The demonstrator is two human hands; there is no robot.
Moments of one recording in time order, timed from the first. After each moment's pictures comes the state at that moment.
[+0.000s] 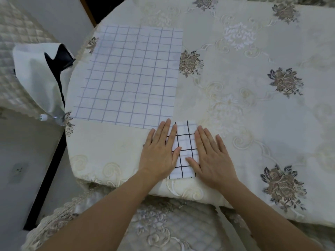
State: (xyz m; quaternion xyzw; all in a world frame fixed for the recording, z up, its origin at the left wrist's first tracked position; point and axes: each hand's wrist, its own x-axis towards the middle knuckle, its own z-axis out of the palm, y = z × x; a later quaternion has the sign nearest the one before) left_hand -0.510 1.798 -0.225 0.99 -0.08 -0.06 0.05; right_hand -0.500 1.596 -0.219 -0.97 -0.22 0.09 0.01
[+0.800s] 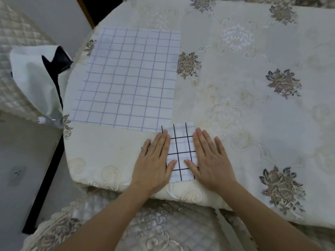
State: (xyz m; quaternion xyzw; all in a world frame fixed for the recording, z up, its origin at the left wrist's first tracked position) left_hand -0.536 1.808 -0.219 0.99 -0.09 -0.07 0.06; right_hand -0.500 1.594 -0.221 -0.97 -0.22 0.09 0.02
